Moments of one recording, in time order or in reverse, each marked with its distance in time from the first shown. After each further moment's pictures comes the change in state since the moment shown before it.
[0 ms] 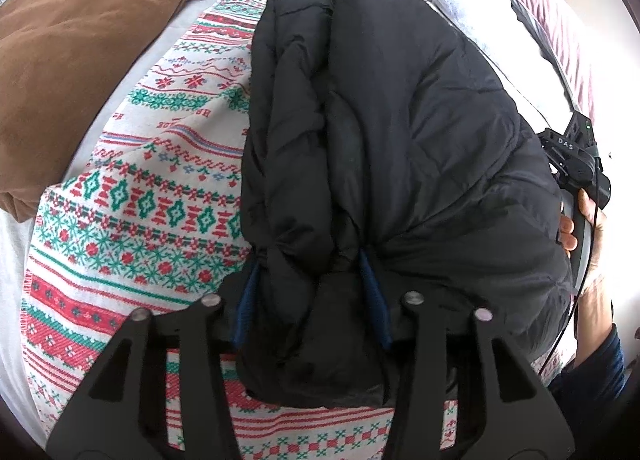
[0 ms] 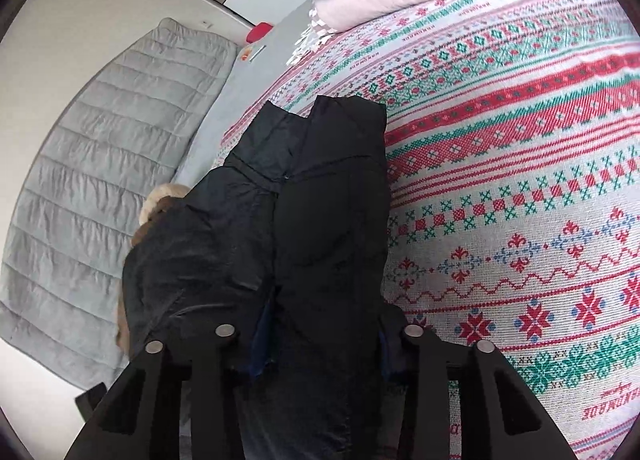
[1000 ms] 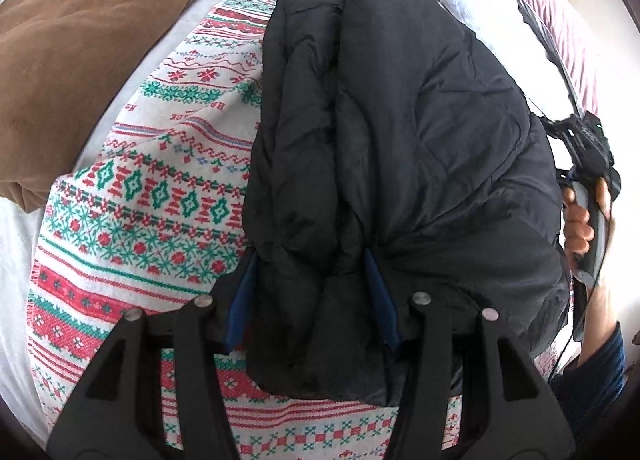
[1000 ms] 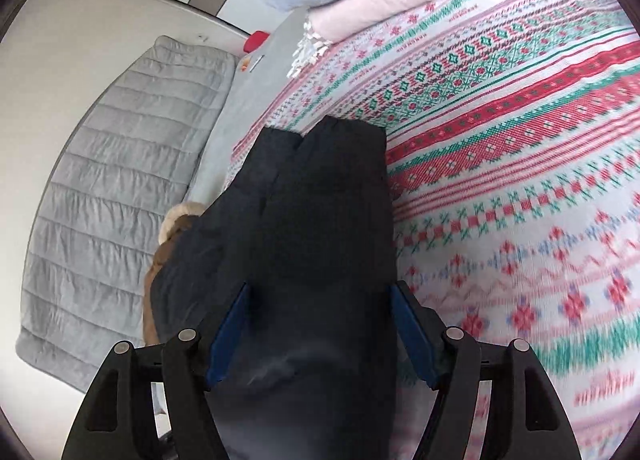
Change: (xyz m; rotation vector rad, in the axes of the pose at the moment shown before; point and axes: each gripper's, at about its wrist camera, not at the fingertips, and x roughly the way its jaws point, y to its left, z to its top) left arm -0.007 0.008 -0.004 -0.024 0.019 0.014; right arm -0.024 -0.018 0.015 0.093 0.005 0.067
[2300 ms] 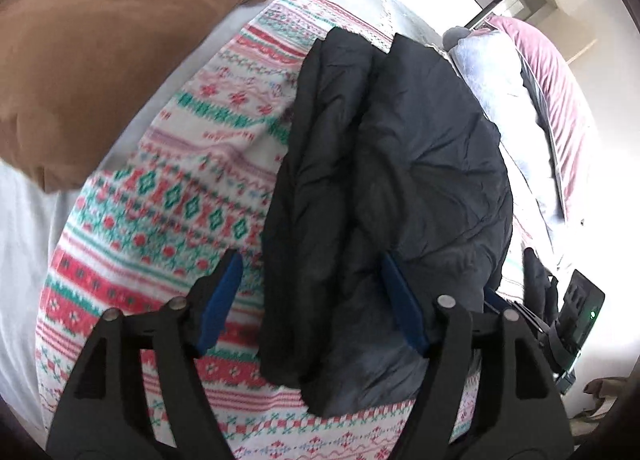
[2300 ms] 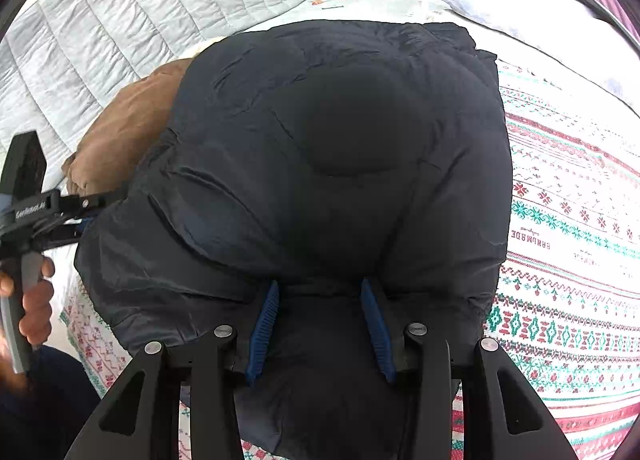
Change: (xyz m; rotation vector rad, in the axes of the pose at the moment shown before) left arm -0.034 0.039 0.005 -0.188 -0.041 -0.125; right arm 0.012 0.115 -0.194 -0.587 0.066 -0.364
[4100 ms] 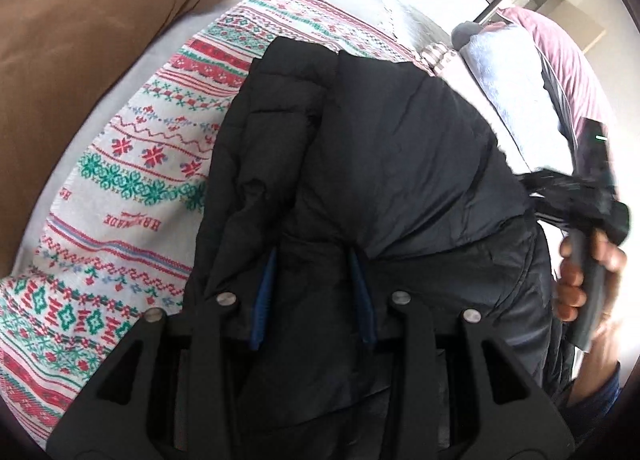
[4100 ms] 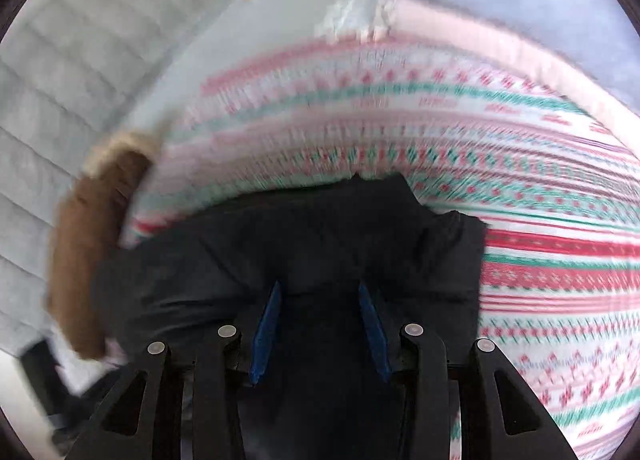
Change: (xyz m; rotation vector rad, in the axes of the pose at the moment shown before) left arm 0.073 -0.043 0.056 0.024 -0.017 0.062; right arm 0.088 -0.085 0.190 0.203 0.189 -0.014
